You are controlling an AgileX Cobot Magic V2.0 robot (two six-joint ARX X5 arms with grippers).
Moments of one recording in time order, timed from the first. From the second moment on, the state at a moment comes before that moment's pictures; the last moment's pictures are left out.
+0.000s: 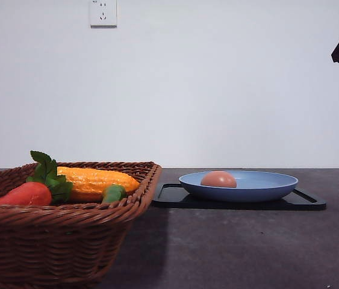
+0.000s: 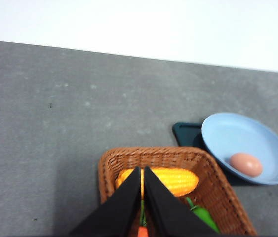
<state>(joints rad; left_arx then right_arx) -0.45 0.47 0.57 -0.35 -0.15 -0.28 0.52 0.57 0.44 -0.12 0.16 0.12</state>
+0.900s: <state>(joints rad) -0.29 0.24 0.48 -0.33 -0.21 -0.17 0.52 0.57 0.44 -0.12 0.16 0.14</state>
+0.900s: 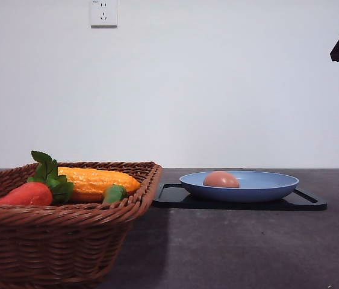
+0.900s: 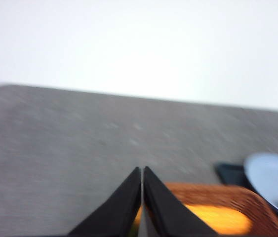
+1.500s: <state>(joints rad) 0.00 0.00 0.08 -0.22 -0.14 -0.13 0.52 0.57 0.44 -0.12 0.16 0.14</state>
